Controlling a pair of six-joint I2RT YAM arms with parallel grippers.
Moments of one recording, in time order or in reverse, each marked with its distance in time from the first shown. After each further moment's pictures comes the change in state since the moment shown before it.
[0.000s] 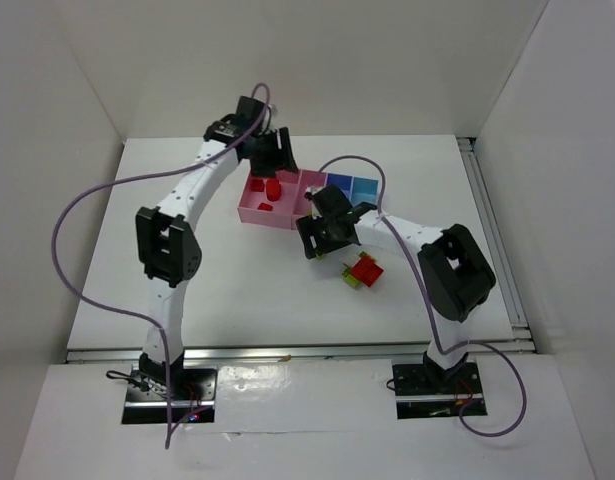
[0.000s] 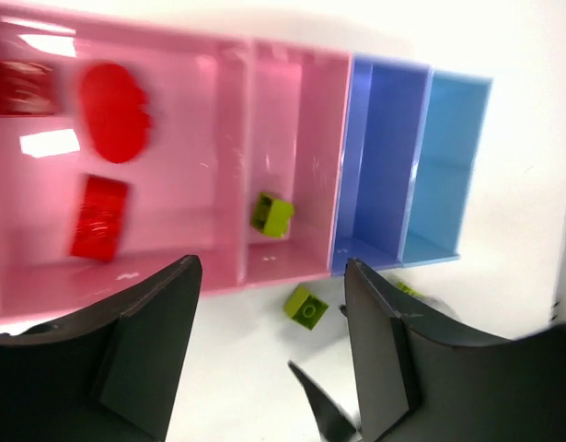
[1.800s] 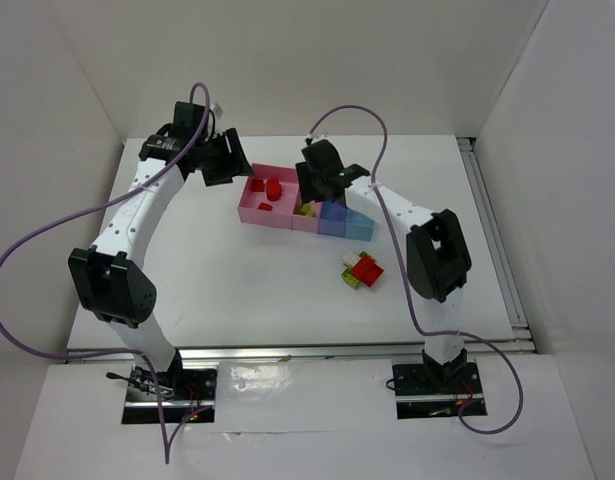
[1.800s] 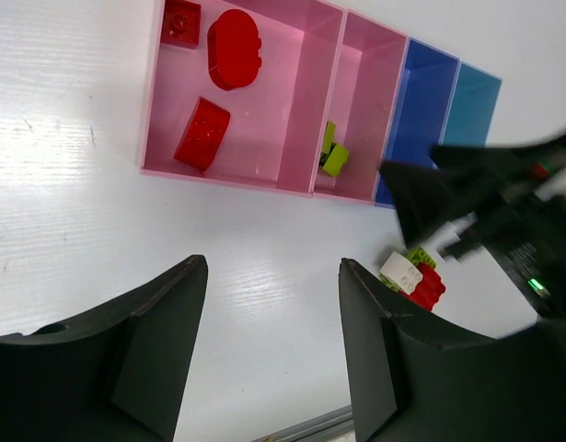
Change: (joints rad) left arm 0.161 -0.479 -0.434 0.027 -0.016 -0.005; right arm -0.055 0.237 0.487 -0.034 0.293 0.013
